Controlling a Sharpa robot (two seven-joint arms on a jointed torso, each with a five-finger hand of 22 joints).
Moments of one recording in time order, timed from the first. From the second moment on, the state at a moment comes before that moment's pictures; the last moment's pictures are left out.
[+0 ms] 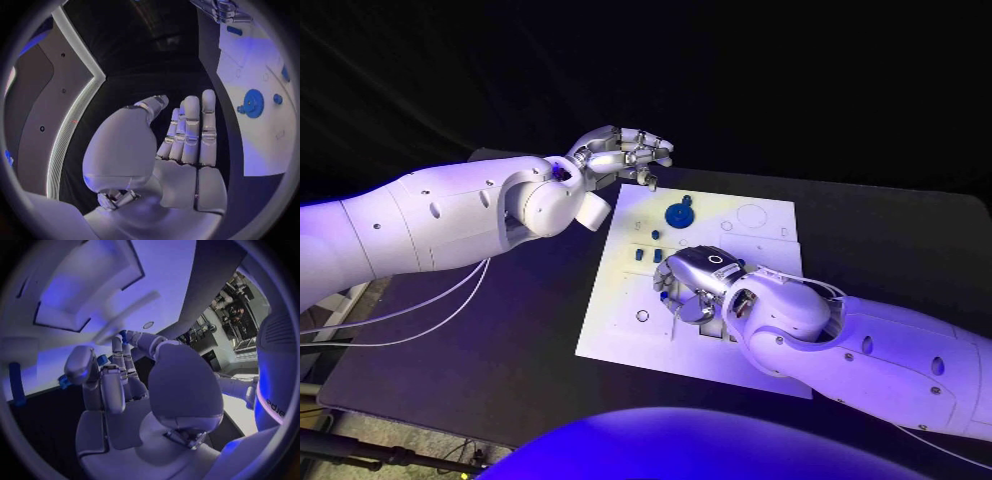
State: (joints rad) left arm 1.20 -0.87 0.00 1.42 -0.17 -0.08 0.29; left_hand 1.35 -0.16 0.45 0.11 0.31 0.68 0.19 0.44 0.40 0.94 0.13 0.47 0.13 1.10 0.05 1.10 0.51 0.17 1.05 0.14 0.46 1.08; right arm 1.08 -0.54 -0.16 1.63 -1.69 -0.28 -0.26; right_hand 1.27 -0.25 0.71 -0.02 0.17 0.96 0.16 0.25 0.43 1.06 0.10 0.17 0.20 1.46 0.01 1.45 1.31 0.12 1.33 0.11 1.08 1.24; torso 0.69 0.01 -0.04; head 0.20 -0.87
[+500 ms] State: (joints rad) left arm 1.20 -0.87 0.00 1.42 -0.17 -0.08 0.28; left_hand 1.34 -0.16 0.45 0.11 0.31 0.68 0.18 0.44 0.40 0.94 0.13 0.47 0.13 1.10 0.05 1.10 0.51 0.17 1.05 0.14 0.45 1.08; right arm 1.09 -0.62 -0.15 1.68 -1.68 -0.31 -0.25; right_hand 1.26 -0.26 0.70 -0.02 0.18 0.94 0.16 0.24 0.43 1.03 0.11 0.15 0.19 1.46 0.02 1.45 1.31 0.12 1.33 0.12 1.06 1.23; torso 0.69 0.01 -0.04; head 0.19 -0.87
